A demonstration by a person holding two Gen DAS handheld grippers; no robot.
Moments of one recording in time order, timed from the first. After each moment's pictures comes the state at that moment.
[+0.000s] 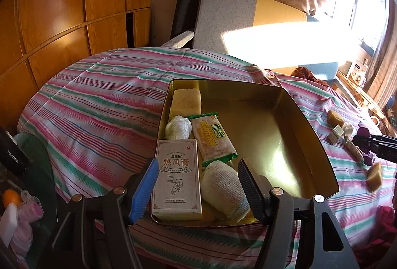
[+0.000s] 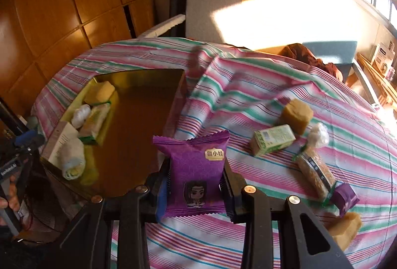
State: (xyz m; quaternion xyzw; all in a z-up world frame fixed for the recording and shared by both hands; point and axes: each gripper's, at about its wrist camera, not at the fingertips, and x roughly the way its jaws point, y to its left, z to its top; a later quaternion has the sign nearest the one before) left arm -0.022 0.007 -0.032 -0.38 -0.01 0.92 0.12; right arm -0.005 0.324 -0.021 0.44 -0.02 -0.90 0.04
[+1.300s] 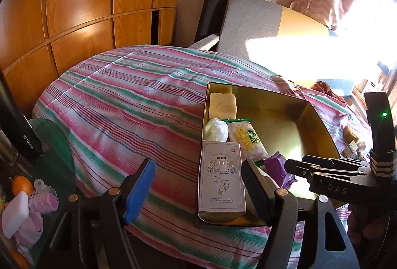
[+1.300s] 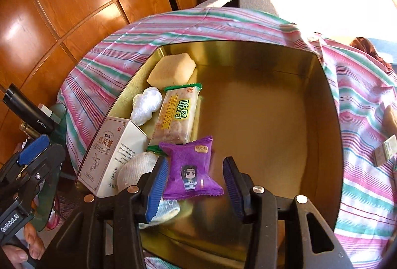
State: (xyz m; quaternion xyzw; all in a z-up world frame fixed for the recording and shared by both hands) left arm -0.024 -0.037 -0.032 -0.38 -0.03 0.92 0.07; right arm -0.062 0.170 -0.076 0.49 -0.05 -0.86 0.12
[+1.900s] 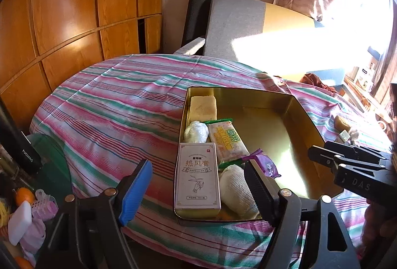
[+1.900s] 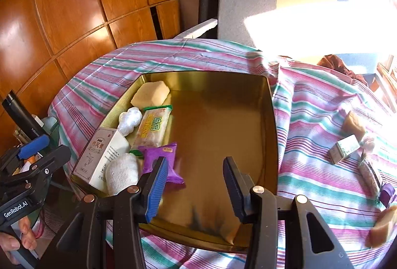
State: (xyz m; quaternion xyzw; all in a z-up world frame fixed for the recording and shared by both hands) left arm -0.010 -0.006 -0.021 -0.36 0.00 0.93 0.09; right arm -0.017 0.210 -0.038 0.42 -0.04 -0.91 0.06
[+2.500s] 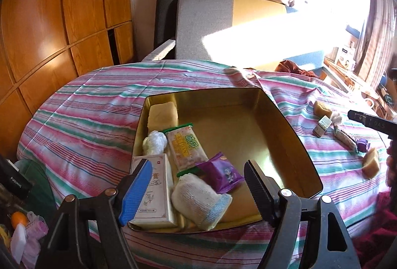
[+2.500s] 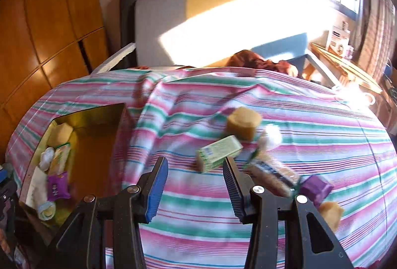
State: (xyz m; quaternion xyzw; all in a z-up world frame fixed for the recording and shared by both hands) left arm -0.010 0.057 -0.011 -0.36 0.05 0.92 0.16; right arm 0.011 0.400 -0.015 0.38 -0.08 -0.91 -0.13
